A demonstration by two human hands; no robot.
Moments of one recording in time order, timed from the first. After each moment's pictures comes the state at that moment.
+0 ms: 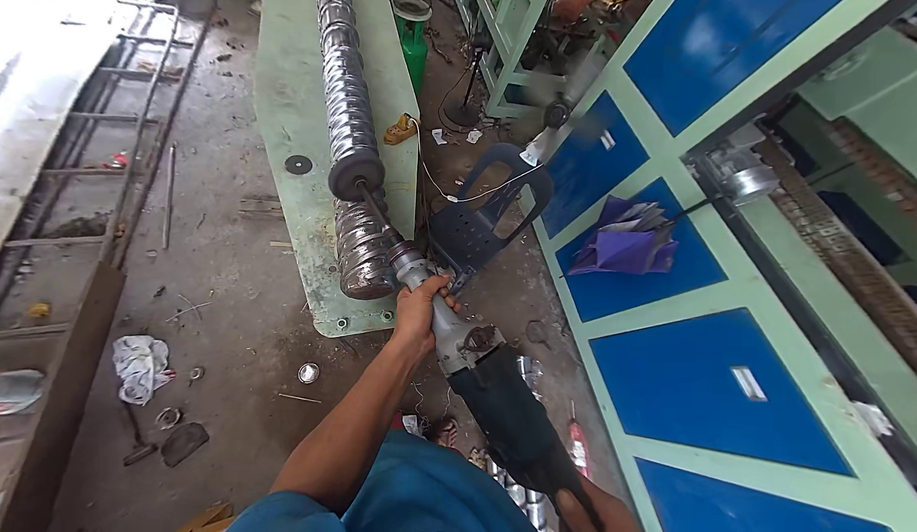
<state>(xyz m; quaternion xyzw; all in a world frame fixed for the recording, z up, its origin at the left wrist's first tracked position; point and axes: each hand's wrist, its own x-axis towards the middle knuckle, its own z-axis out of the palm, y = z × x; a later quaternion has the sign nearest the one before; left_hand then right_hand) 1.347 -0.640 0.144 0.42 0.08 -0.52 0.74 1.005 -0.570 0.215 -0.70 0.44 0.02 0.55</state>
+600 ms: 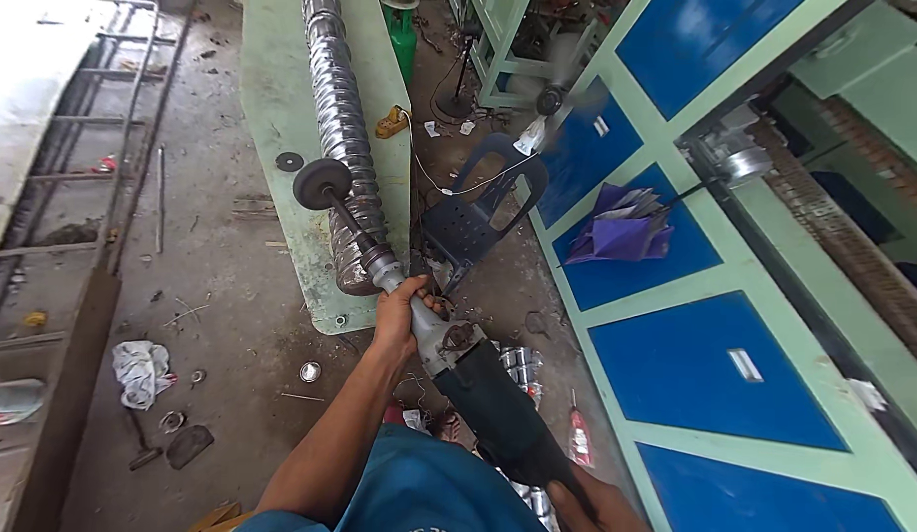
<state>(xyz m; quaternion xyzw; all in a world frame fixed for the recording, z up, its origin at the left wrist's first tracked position) 1.359 -0.616 0.139 0.41 0.08 -0.51 0.75 1.011 -0.564 0.217 -0.72 0.45 0.05 0.53</state>
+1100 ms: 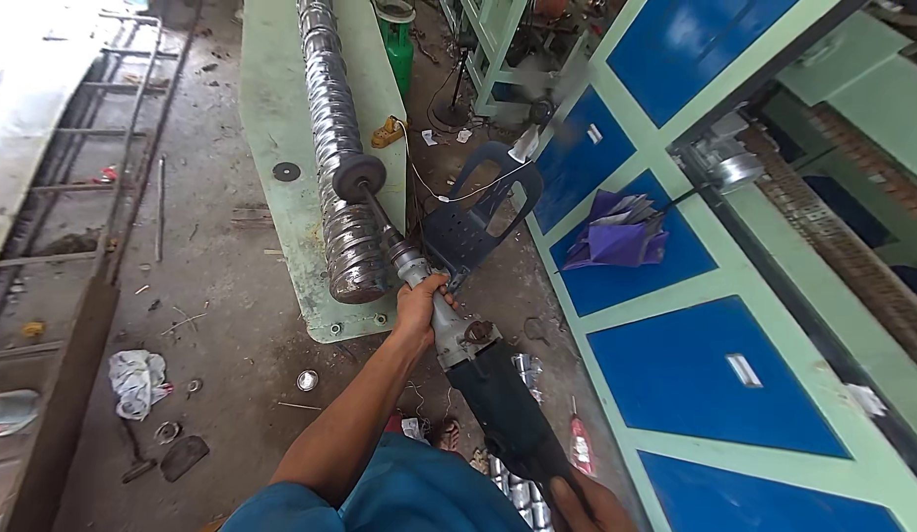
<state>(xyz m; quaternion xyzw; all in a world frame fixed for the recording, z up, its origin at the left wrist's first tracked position) 1.340 -0.660 0.138 0.44 0.07 -0.54 0.72 0.999 -0.569 0.202 -0.68 0.46 -0.01 0.57</state>
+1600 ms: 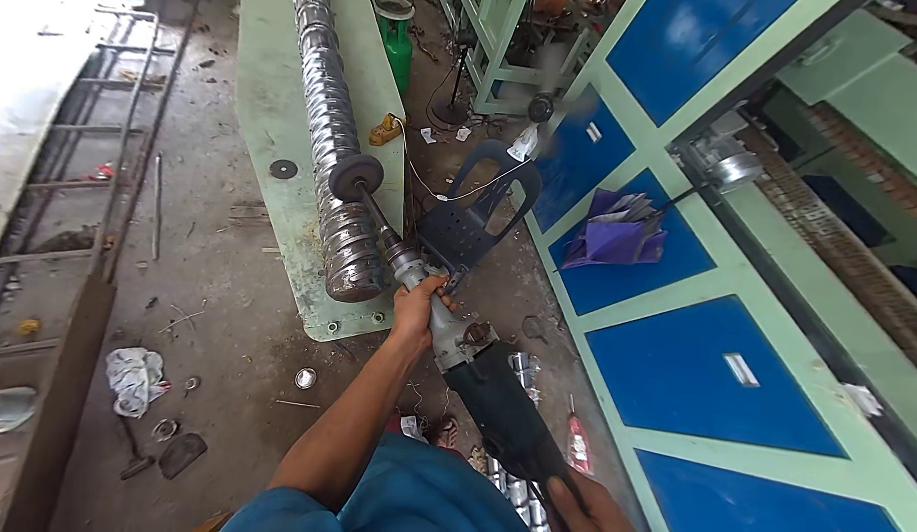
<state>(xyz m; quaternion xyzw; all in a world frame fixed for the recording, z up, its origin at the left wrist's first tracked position) 1.334 -0.656 0.141 0.45 0.07 -0.52 0.72 0.991 -0.572 0.191 -0.66 0.45 -0.02 0.60</state>
